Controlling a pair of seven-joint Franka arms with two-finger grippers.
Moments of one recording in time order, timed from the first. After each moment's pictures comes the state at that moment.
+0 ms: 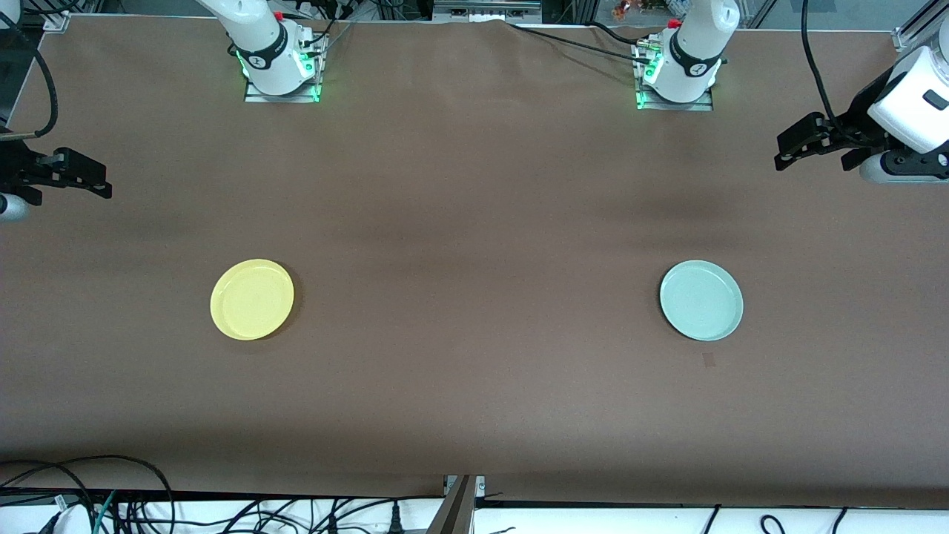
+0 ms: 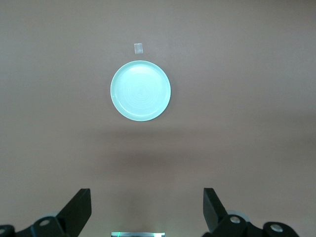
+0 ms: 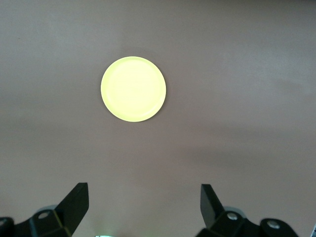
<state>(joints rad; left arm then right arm) -0.06 0.03 -0.03 -1.48 -0.04 1.43 -0.13 0.07 0.15 -0.10 -1.41 -0.03 1.48 -0.18</state>
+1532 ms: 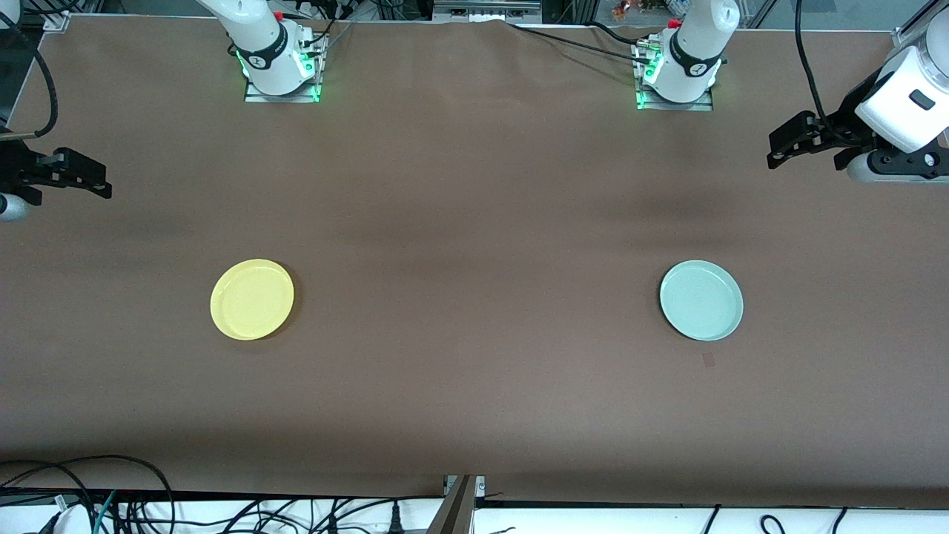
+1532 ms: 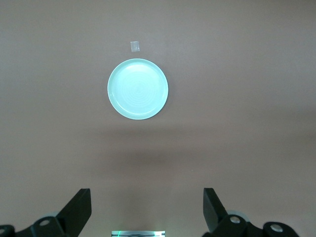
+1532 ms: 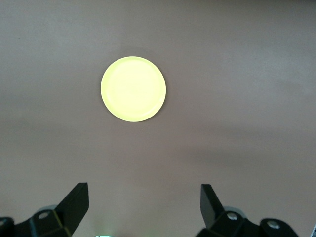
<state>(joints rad) -0.06 0.03 -0.05 -1.48 -0.04 1.42 -0.13 0.07 0.15 -0.10 -1.41 -0.03 1.48 -0.18</state>
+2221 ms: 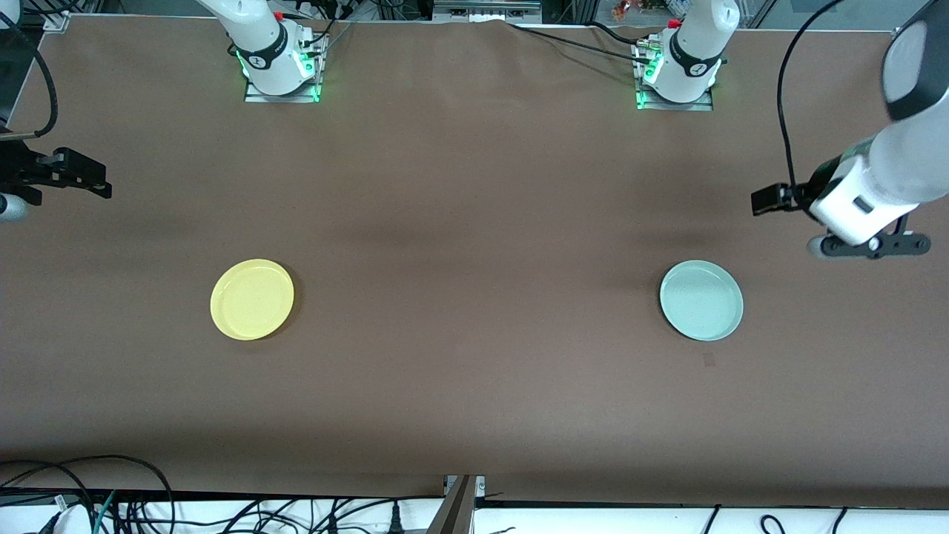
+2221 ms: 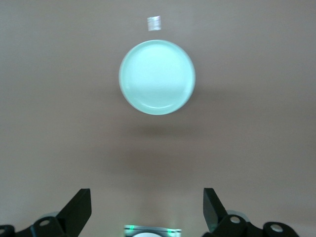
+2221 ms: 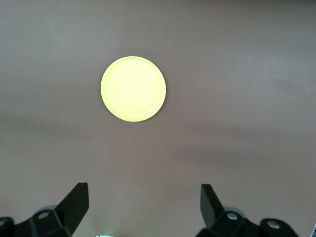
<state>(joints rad) -0.06 0.24 -0.04 -1.46 0.07 1.43 -0.13 0.07 0.15 -0.10 -1.41 -0.03 1.48 -0.18</state>
